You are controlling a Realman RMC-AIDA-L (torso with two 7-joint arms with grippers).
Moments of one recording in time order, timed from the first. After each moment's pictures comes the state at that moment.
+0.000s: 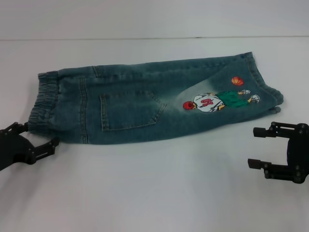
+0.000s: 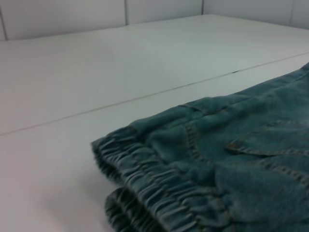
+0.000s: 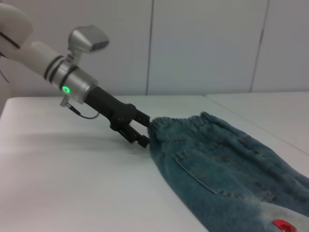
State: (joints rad) left arm -0.32 -2.16 0.44 0.66 2.03 1.17 -1.04; right arm 0.33 2.04 -0.69 -0.75 -1.98 -1.71 0.97
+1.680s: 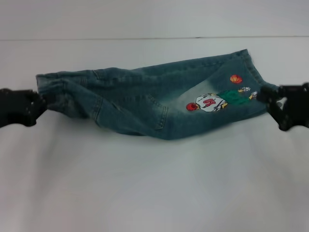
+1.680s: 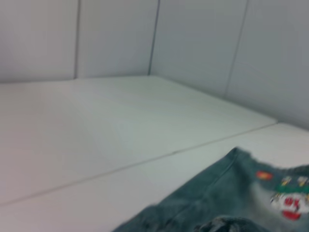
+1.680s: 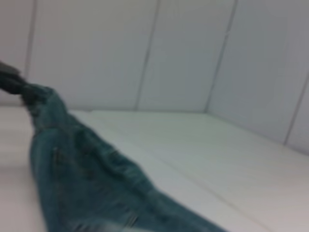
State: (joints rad) left arm -0.37 -2.15 0.48 0.97 2.04 1.50 -1.46; right arm 0.39 2.09 -0.51 -0.60 -1.84 -1.44 0.77
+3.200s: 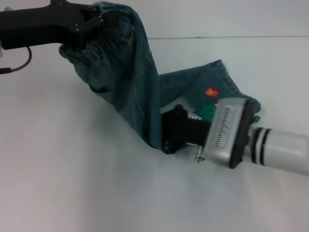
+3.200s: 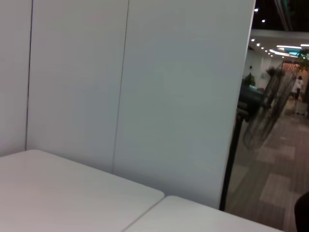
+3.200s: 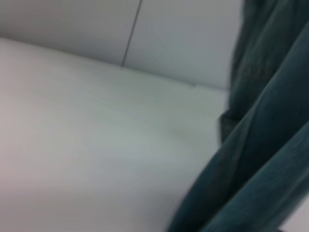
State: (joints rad) left arm -0.59 -2.15 0.67 1.25 1.91 1.66 -1.83; right arm 0.85 2.11 -0.58 0.16 -1.75 -0.96 0.20
